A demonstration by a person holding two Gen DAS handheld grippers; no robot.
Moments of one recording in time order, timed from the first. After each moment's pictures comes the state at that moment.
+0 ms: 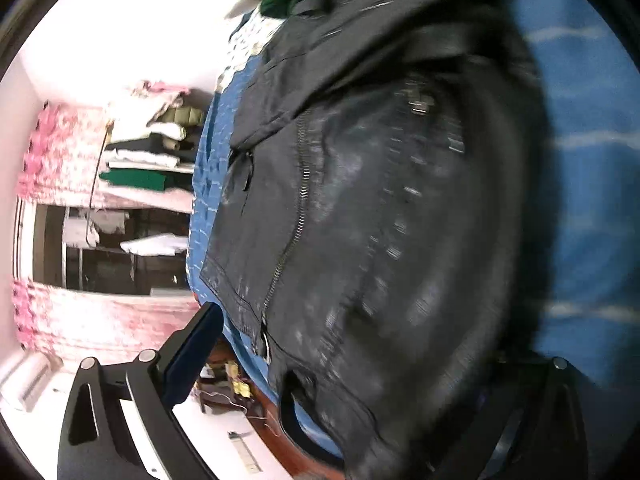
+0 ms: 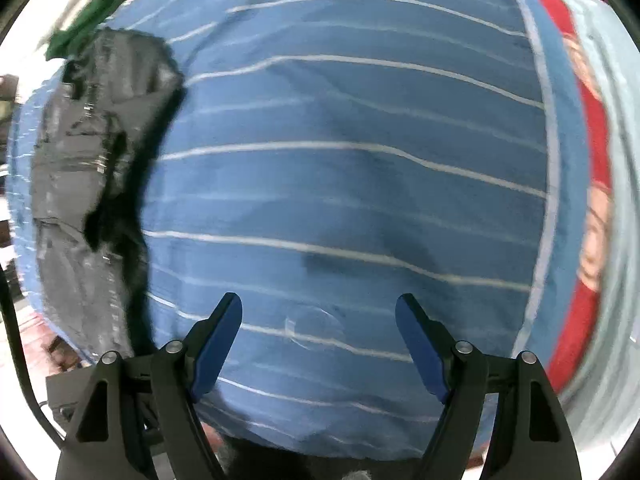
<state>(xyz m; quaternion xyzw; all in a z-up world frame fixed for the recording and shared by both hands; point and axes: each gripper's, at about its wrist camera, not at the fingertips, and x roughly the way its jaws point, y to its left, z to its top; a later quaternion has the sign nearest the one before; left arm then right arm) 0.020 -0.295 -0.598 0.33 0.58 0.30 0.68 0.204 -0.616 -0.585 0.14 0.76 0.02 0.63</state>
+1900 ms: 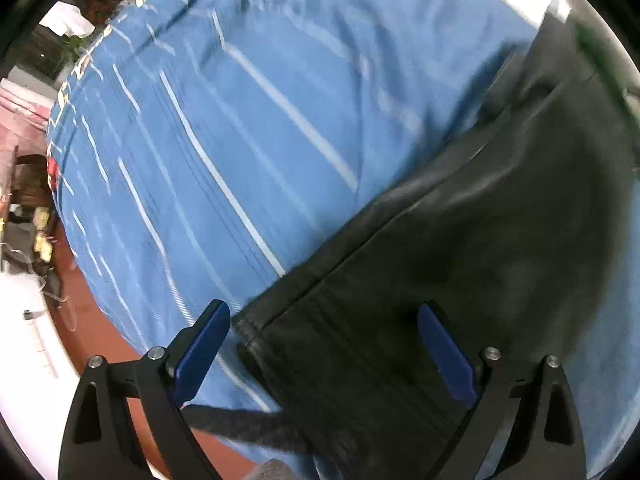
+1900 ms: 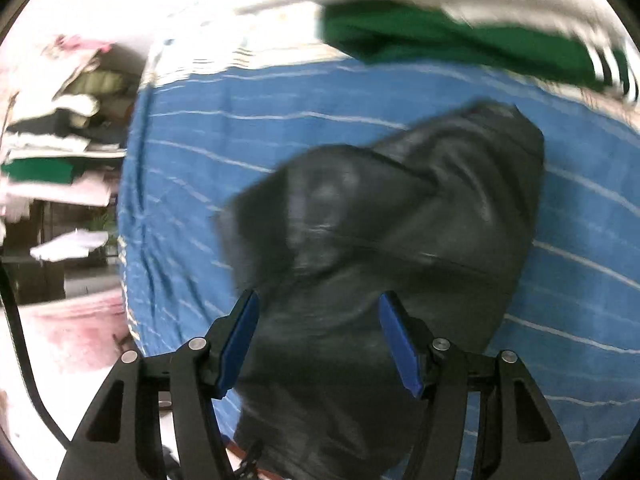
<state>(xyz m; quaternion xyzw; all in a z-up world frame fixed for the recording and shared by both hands) 0.073 0.111 -0.574 -0.18 0.66 0.26 0.68 0.468 -0.188 -0.546 0.19 0.71 0.18 0.66</state>
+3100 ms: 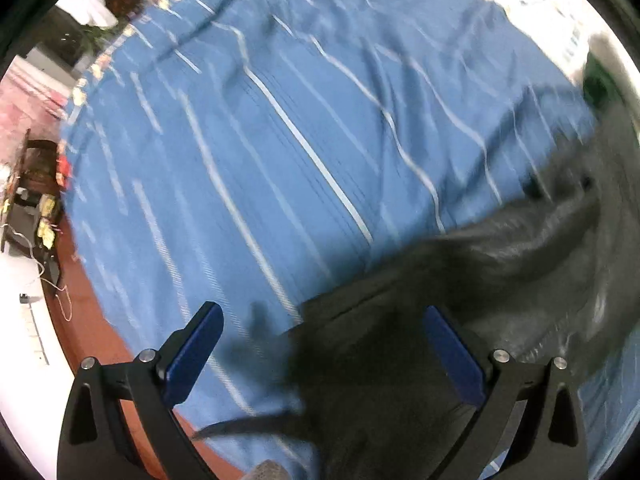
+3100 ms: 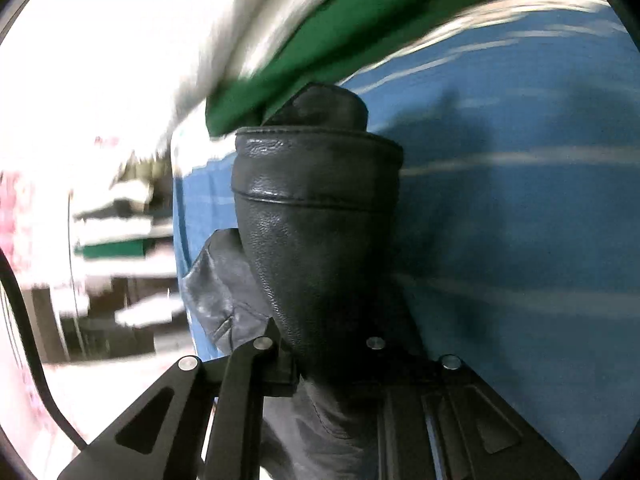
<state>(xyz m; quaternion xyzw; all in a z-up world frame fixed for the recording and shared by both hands) 0.101 0.126 -0.527 -0.19 0.61 0.30 0.71 0.449 -0.358 -0.633 0.41 0.61 0.19 0.65</state>
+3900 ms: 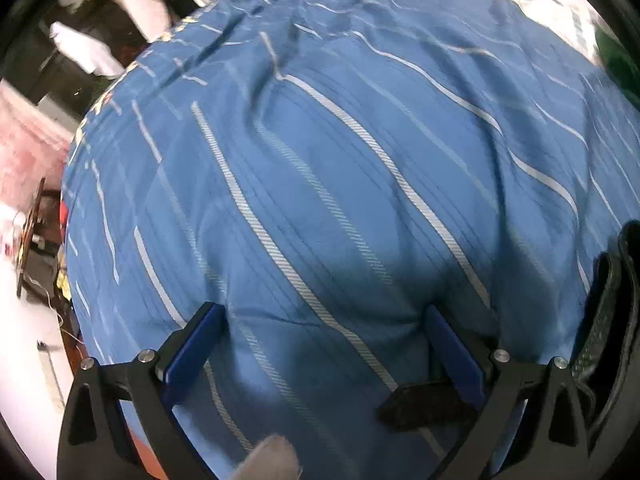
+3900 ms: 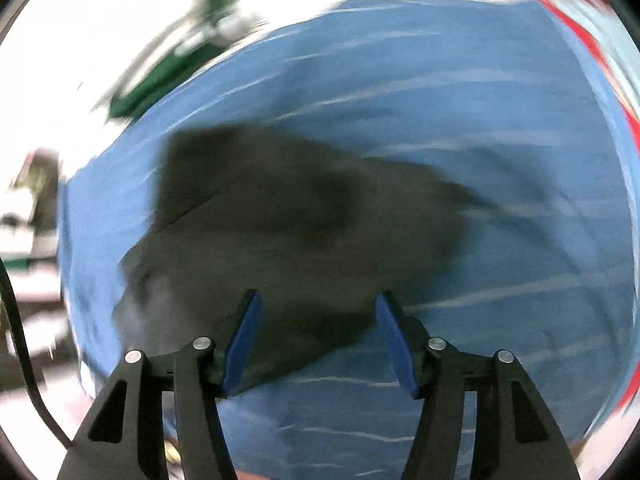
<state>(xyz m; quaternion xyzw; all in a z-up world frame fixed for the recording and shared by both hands) 0.079 0.159 -0.592 -0.10 0.58 0.31 0.74 0.254 -0.451 -0.539 0.22 0.67 0.03 0.70</state>
